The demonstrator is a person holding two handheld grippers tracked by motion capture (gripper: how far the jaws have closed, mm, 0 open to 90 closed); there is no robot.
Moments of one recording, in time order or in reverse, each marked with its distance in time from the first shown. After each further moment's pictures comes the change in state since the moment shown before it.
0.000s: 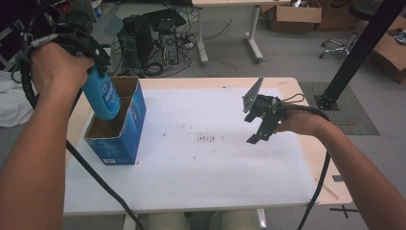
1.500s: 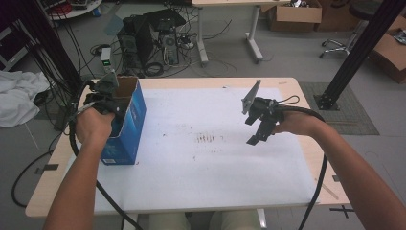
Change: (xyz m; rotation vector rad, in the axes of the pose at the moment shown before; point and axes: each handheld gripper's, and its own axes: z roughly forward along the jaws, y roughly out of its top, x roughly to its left) left arm -0.011 -0.038 0.176 0.100 -0.006 0.034; right arm -0.015 -0.011 0.020 0.027 0.034 0.047
